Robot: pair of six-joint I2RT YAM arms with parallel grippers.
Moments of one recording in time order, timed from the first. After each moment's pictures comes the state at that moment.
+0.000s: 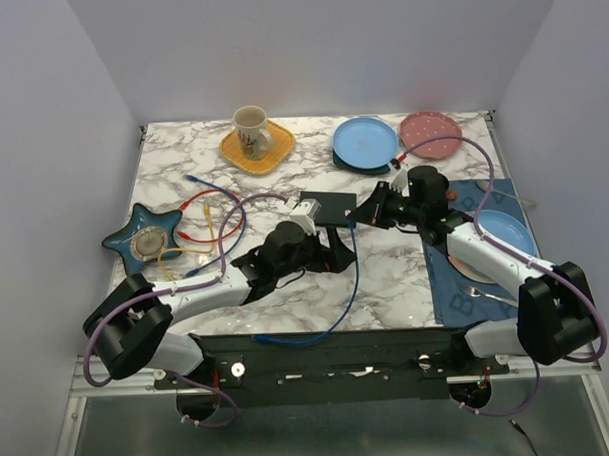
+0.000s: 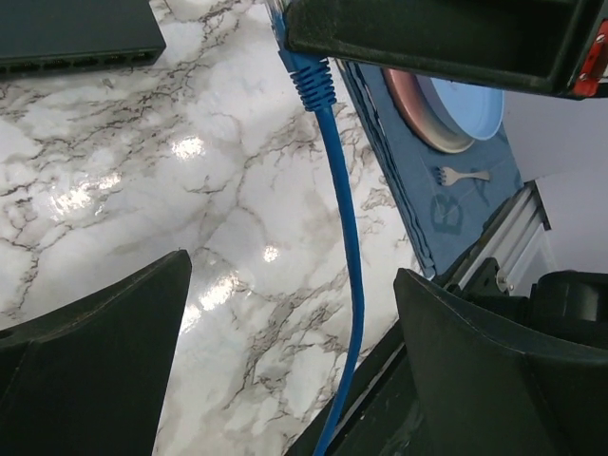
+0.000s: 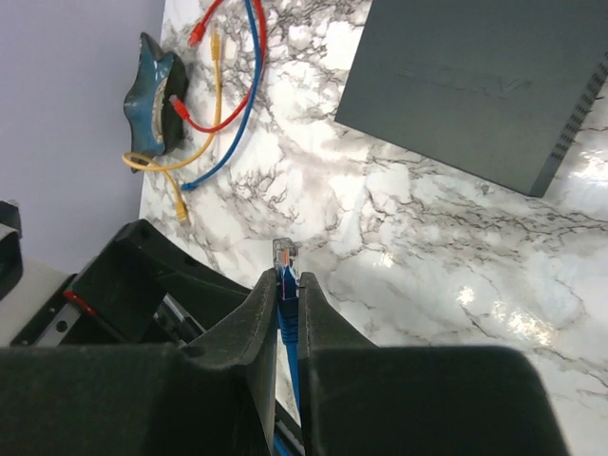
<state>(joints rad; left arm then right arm) -0.88 1.36 0.65 0.34 0.06 -0.74 0.39 1.35 0.80 0.06 -0.48 0.68</state>
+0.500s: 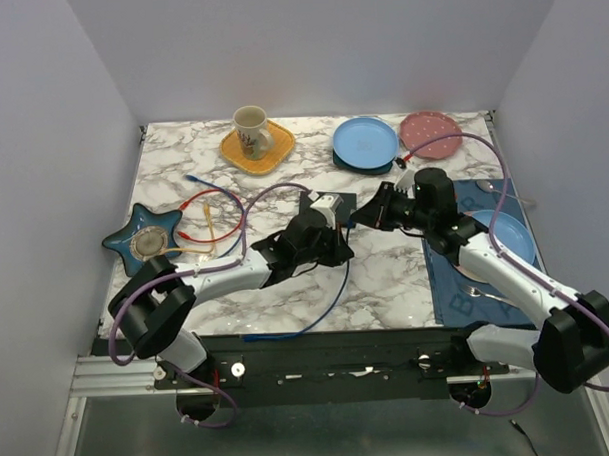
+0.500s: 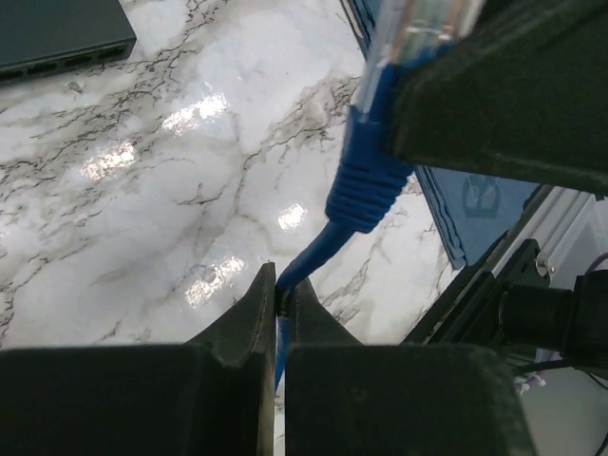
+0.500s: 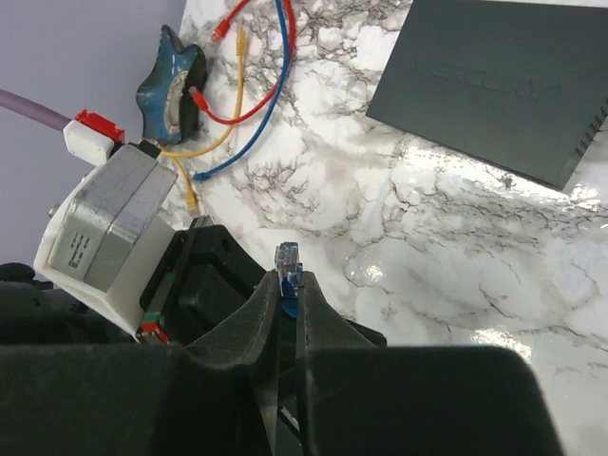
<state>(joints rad) -0.90 1.55 0.84 0.19 0.10 -0.66 0.45 1.21 0.82 -0.04 -0.42 0.66</state>
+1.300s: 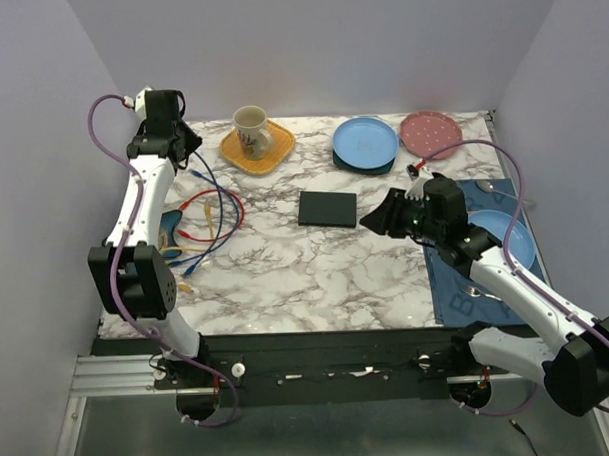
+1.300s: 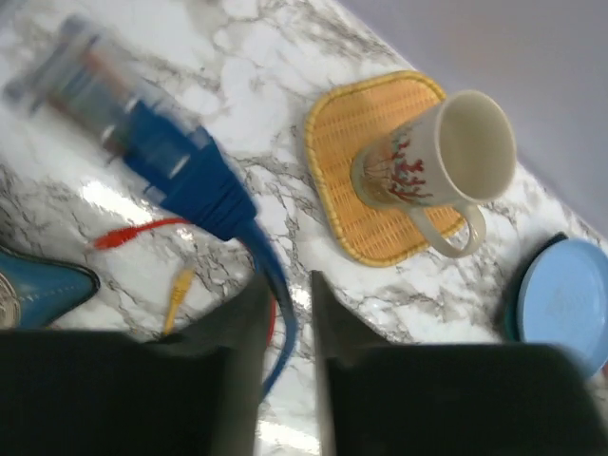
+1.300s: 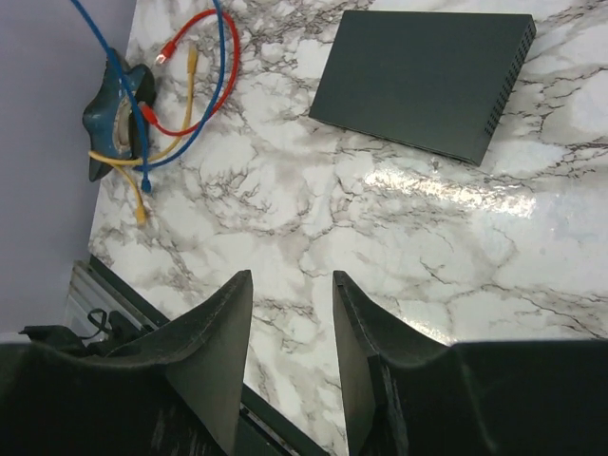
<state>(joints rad) -0.02 1.64 1.61 -0.56 -0.17 -0.63 0.45 1.07 0.77 -0.15 -0.27 0.60</state>
